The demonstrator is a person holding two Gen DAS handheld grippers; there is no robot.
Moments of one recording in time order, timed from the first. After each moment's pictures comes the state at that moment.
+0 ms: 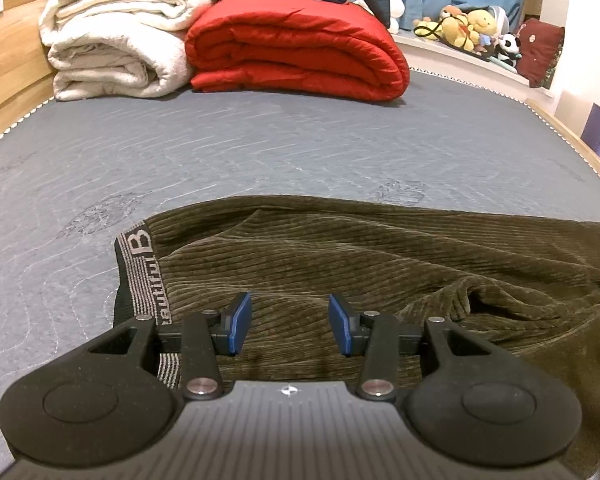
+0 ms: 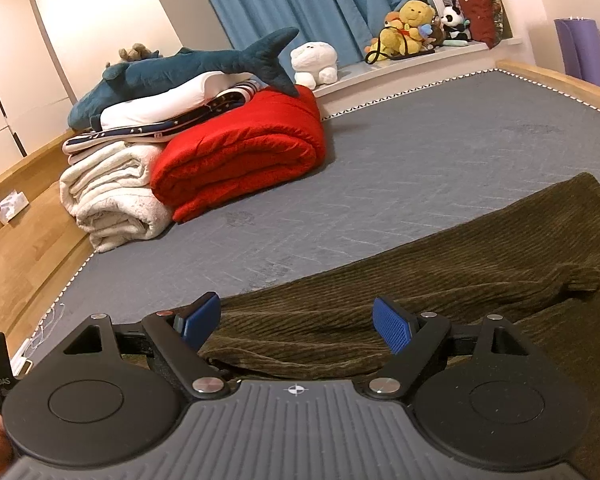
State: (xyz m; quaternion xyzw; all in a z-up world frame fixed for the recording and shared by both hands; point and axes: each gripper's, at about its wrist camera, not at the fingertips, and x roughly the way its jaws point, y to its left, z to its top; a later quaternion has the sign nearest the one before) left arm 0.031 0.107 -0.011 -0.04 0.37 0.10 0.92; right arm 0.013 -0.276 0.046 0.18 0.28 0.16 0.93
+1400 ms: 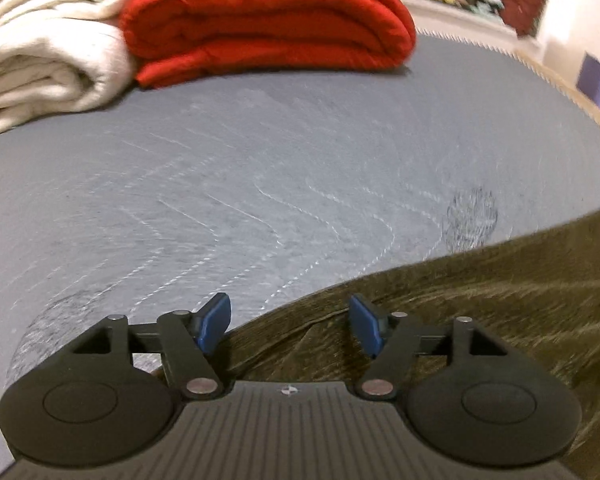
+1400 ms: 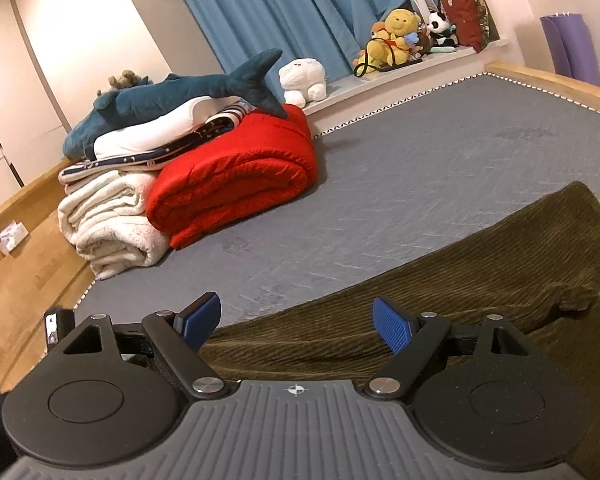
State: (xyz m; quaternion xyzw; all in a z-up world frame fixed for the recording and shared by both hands) left arm 0.213 0.199 -0.059 0.02 0.43 0.01 0.90; right arm 0.030 -0.306 0.055 0.21 0.27 0.15 0.93
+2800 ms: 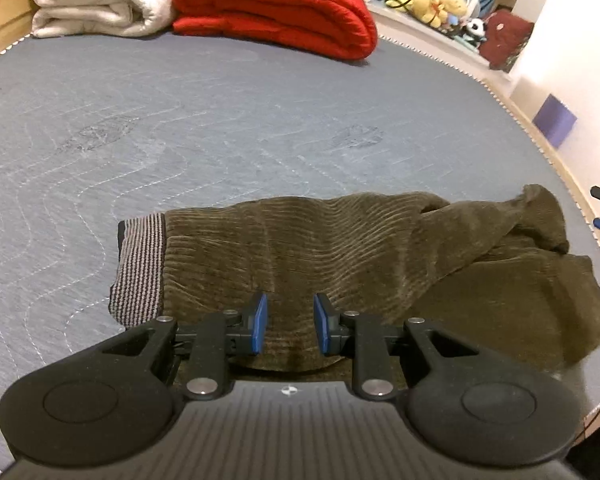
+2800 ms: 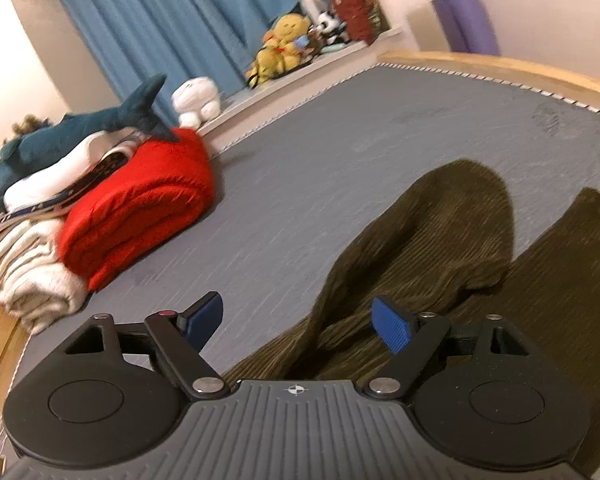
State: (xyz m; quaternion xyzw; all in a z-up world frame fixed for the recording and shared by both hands) left arm -0.049 0.140 -0.004 -0.10 0.44 0.02 0.89; right arm 0.040 -0.360 0.018 0.26 0.27 -0.01 0.93
